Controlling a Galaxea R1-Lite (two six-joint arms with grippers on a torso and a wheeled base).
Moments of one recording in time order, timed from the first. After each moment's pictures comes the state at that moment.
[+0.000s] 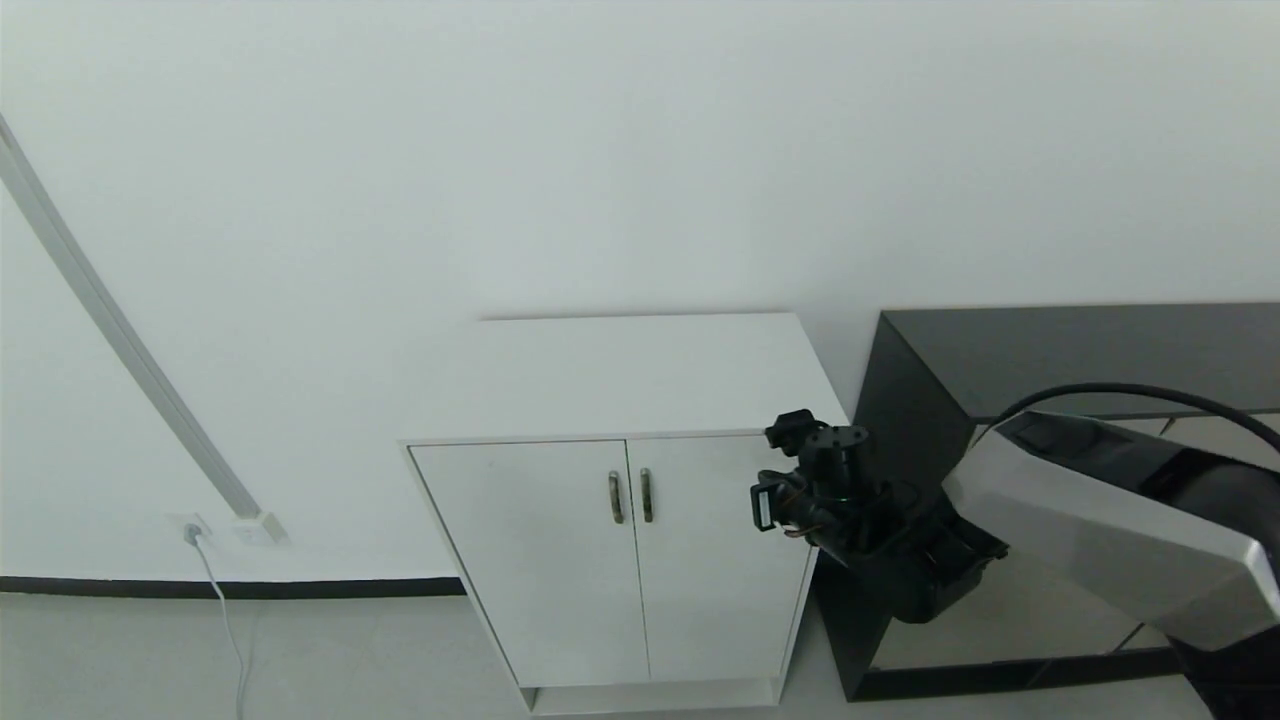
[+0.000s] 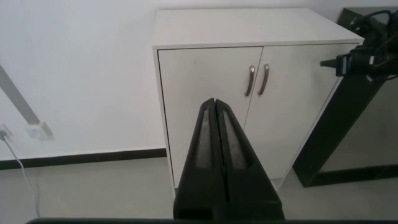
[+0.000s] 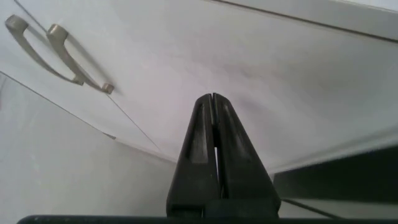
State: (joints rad) left arm 0.00 0.00 0.00 0.00 -0.03 -0.01; right arm 0.54 2.40 -1.17 -0.92 -0.18 0.07
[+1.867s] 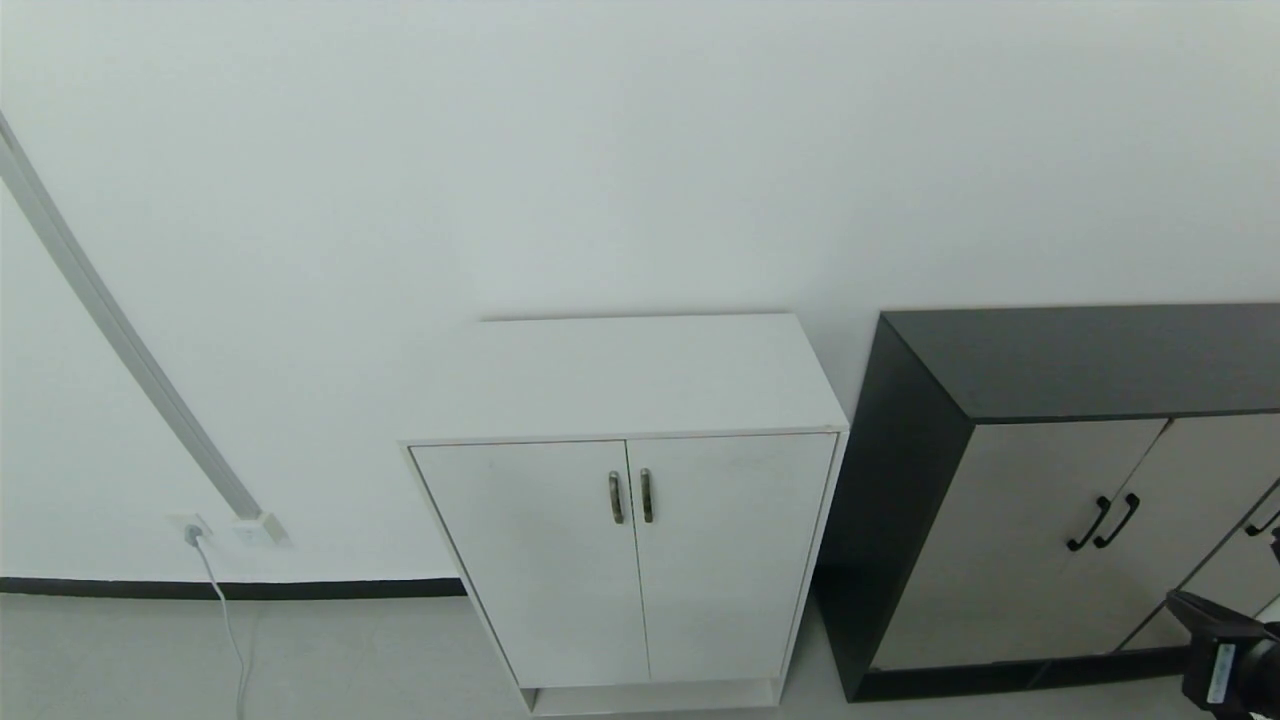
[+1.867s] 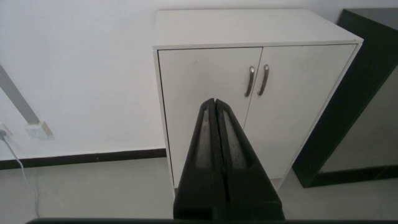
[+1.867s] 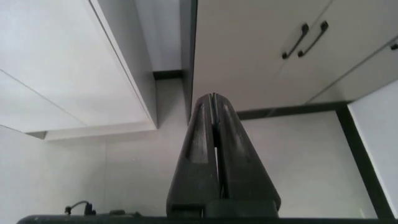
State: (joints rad) left arm 0.00 0.00 0.00 0.00 -0.03 -0.01; right arm 0.14 1.27 0.00 -0.92 -0.24 0.04
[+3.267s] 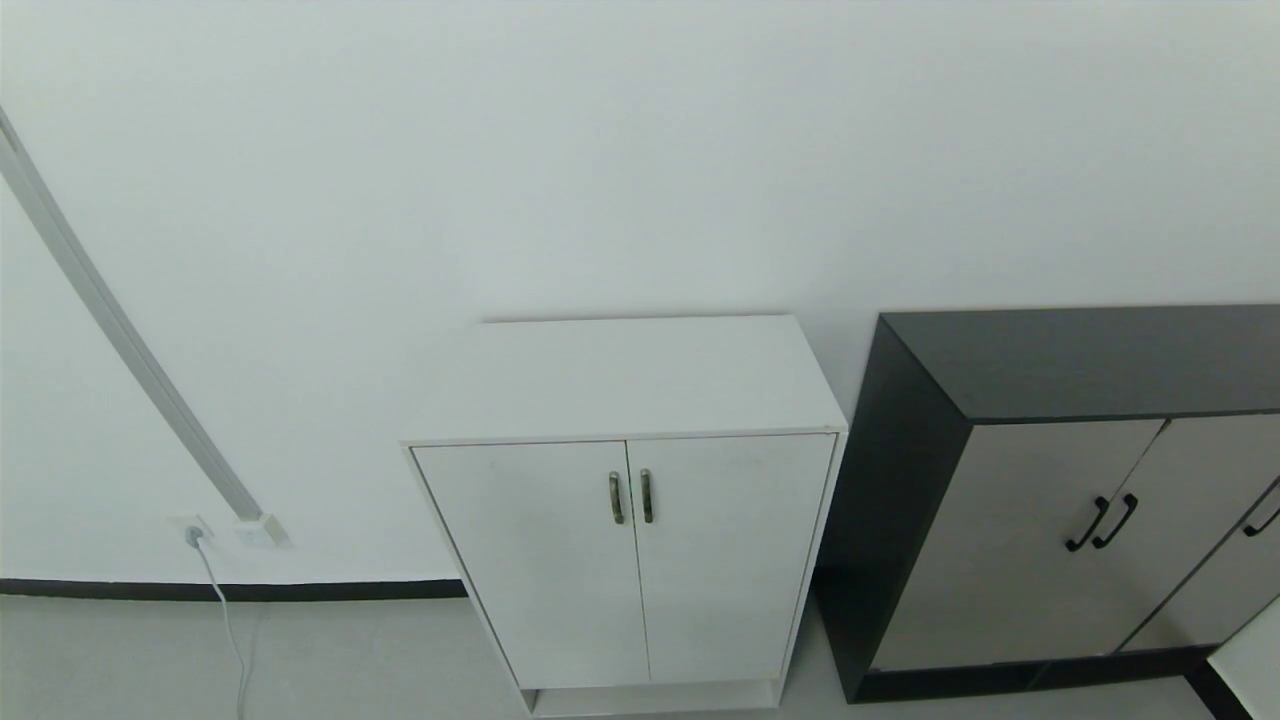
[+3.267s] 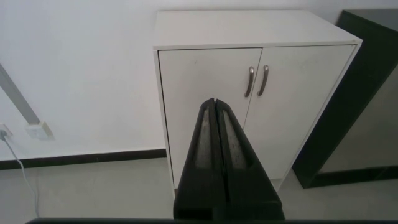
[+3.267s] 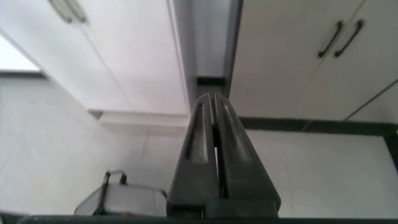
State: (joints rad) left arm 0.00 0.00 0.00 0.00 -0.03 -0.01; right arm 0.07 0.27 0.00 0.00 0.00 0.01
